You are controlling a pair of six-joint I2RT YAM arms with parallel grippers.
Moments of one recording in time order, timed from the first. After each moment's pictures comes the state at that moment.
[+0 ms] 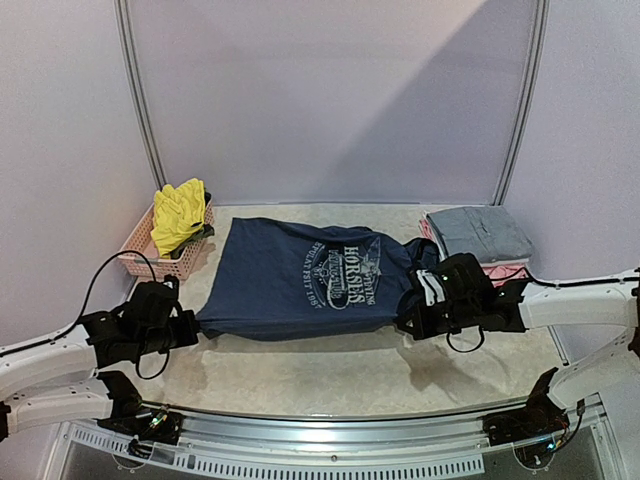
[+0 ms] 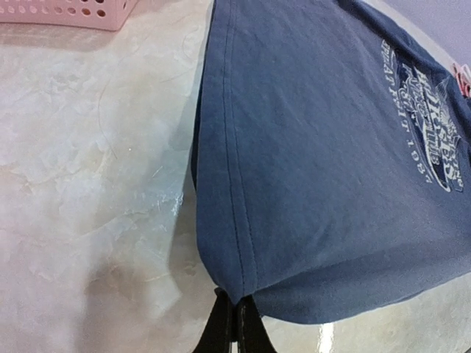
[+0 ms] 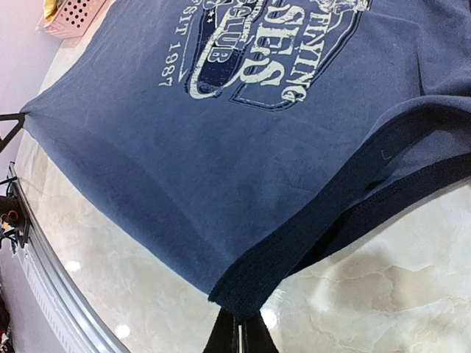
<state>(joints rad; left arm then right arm) -0.66 0.76 0.32 -0.39 -0.30 -0.75 0.79 1.31 0.61 -0.11 -0.16 0.55</state>
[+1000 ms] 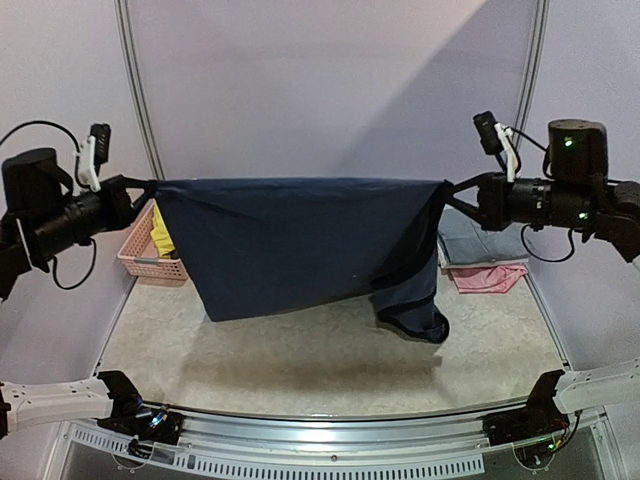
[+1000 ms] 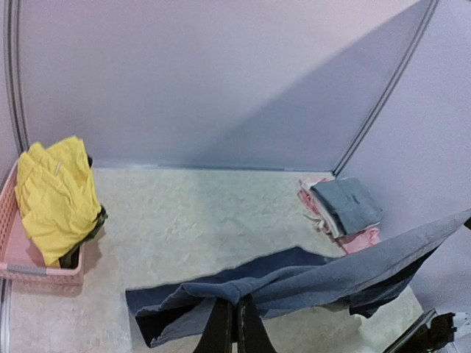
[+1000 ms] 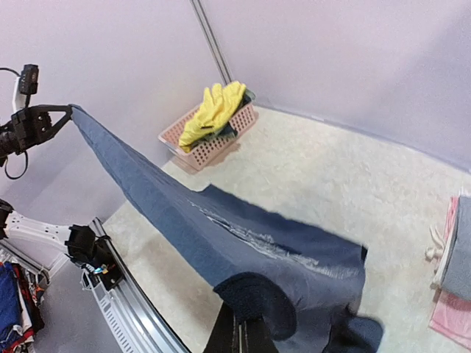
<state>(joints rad) -0.66 0.78 1.24 -0.73 -0.24 -0.43 0.79 1.03 1.38 -0.70 -0.11 0.33</state>
